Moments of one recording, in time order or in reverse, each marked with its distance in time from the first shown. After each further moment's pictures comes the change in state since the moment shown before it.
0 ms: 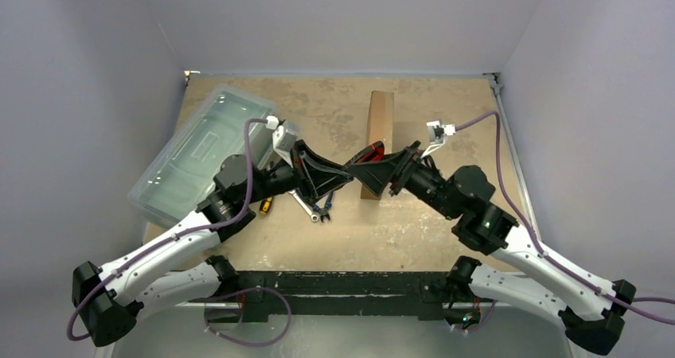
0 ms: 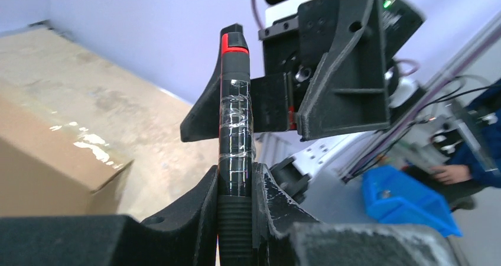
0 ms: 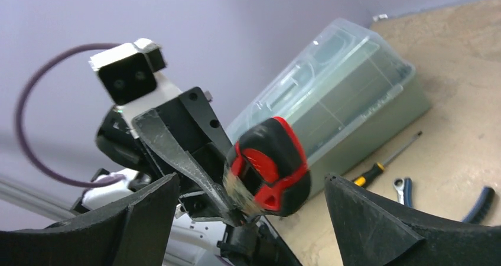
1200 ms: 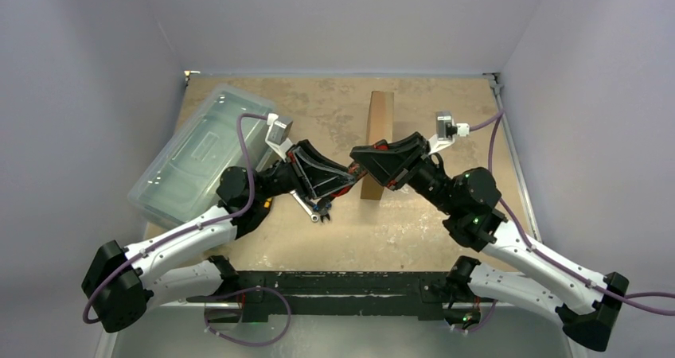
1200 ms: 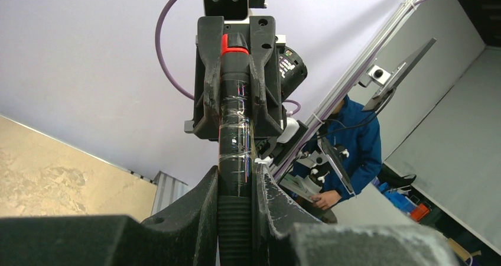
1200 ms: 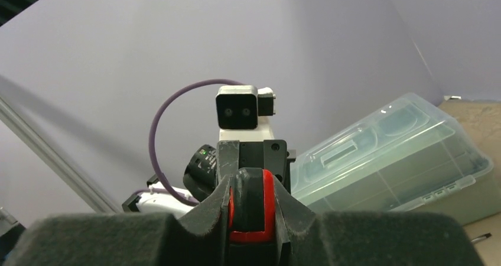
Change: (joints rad) left arm 0.002 0.133 -0.128 0.654 0.109 -0.514; right arm -0.001 0.045 -0.054 0.432 -0.108 -0.050
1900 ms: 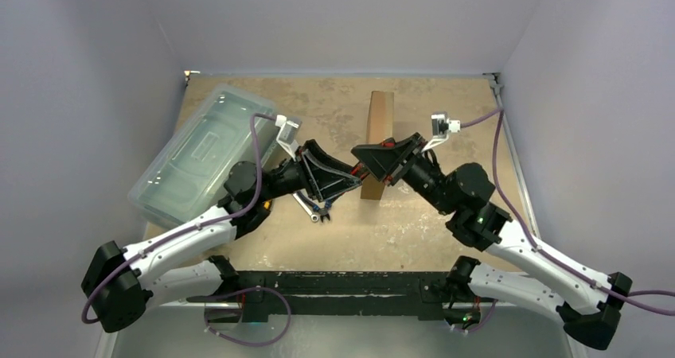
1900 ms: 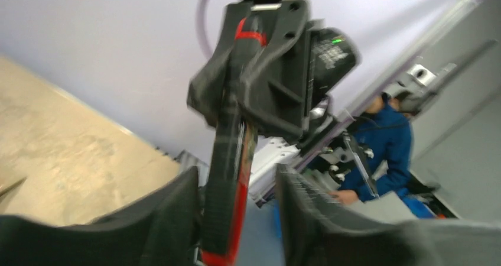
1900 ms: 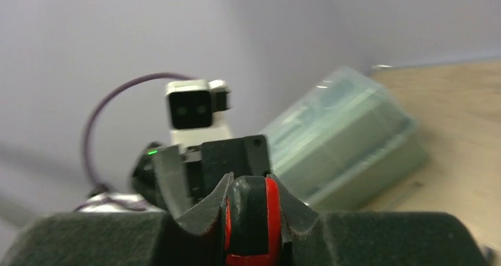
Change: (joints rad) left arm -0.006 0.015 0.009 -0.102 -0.023 0.040; right arm 0.011 -0.007 0.012 -0.147 0.111 -0.016
